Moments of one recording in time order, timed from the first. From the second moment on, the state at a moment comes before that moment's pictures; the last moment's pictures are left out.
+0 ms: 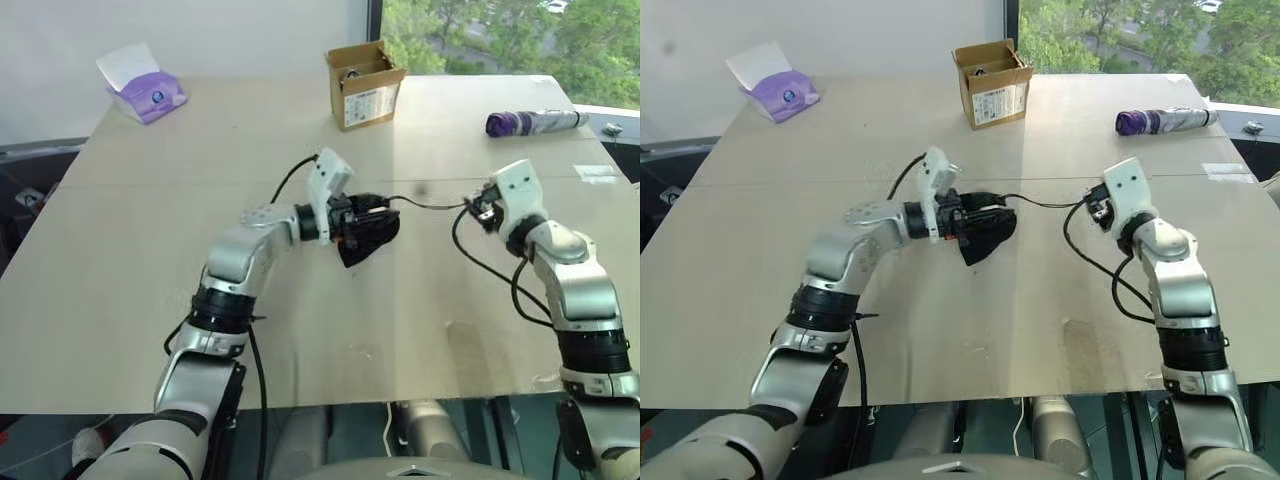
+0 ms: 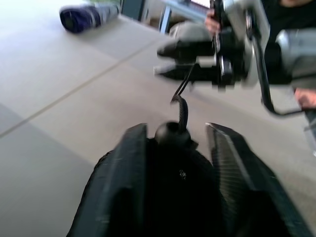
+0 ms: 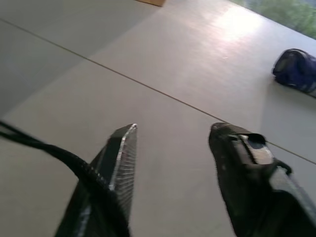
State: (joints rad) left arm -0.70 0.33 -0.07 0.01 -0.47 0.68 -0.85; right arm -0.42 -0.43 -0.05 -0.12 0.06 0.56 0.45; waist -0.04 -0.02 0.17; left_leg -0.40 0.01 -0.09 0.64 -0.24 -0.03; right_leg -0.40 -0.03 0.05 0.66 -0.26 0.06
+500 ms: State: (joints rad) left arm -0.11 0.49 0.29 -0.43 -0.56 0.68 -0.68; right arm 0.24 -0.52 -0.32 -0.57 0.34 0.43 0.68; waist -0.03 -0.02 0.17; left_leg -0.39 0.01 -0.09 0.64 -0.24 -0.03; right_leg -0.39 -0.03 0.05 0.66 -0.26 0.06
